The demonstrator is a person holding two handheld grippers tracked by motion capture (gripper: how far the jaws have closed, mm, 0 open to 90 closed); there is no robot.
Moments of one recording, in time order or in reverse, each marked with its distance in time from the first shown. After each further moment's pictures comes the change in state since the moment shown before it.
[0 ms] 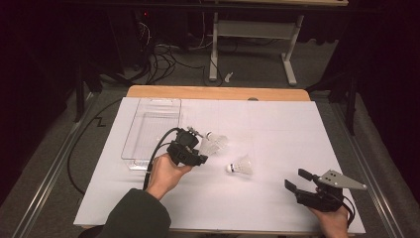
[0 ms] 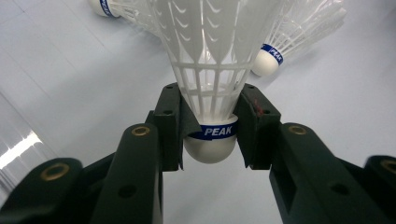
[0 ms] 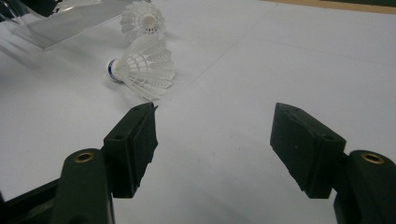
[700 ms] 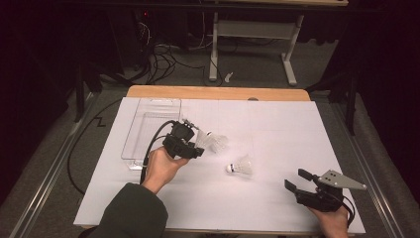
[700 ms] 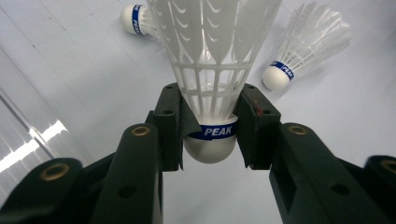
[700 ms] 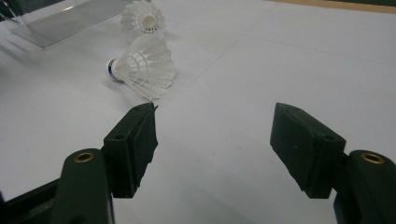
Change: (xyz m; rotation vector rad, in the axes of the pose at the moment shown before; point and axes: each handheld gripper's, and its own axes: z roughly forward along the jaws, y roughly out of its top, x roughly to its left) left arm 0.012 0.009 -0.015 -0.023 0.024 -0.021; right arm 0.000 0.000 0.000 0.001 0.000 0.001
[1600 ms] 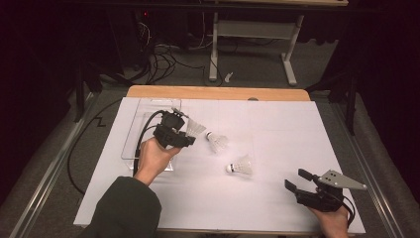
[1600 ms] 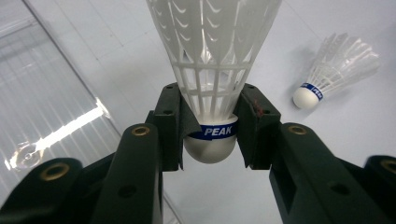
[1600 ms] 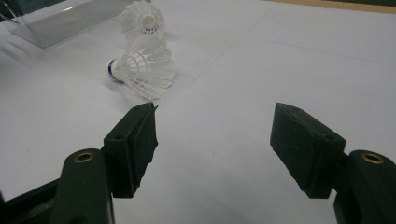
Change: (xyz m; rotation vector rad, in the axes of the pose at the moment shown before) left arm 0.026 0.008 -0.020 -0.041 0.064 -0.054; right arm 0.000 0.000 0.000 -0.001 0.000 0.002
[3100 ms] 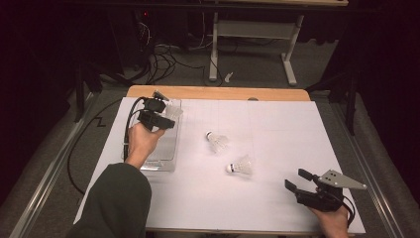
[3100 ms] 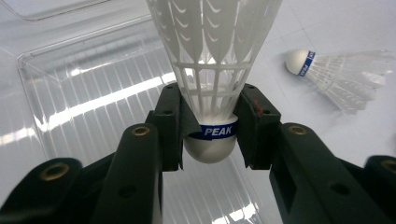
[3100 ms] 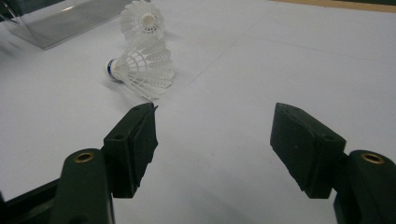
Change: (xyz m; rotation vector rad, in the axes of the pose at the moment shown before) left arm 0.074 0.013 0.006 0.022 0.156 -0.187; right arm -0.001 0.000 0.000 0.002 0.000 0.002
